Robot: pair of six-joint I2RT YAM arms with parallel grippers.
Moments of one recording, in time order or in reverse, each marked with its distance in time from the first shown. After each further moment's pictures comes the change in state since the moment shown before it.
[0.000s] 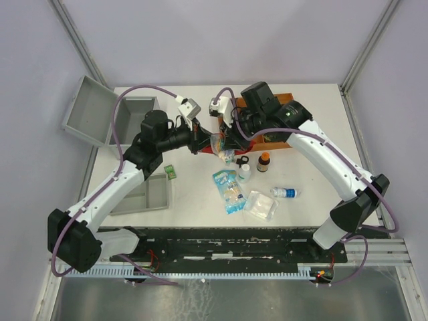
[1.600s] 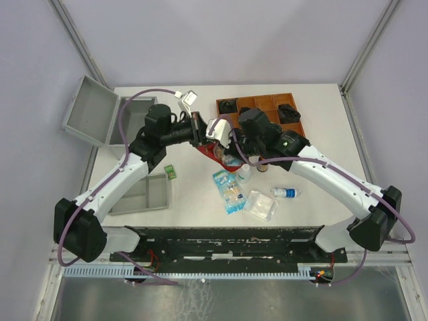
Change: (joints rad) left arm 0.016 0.074 0.053 0.023 0.080 -0.547; right arm 0.125 -0.204 -0.377 0.319 0.299 -0.096
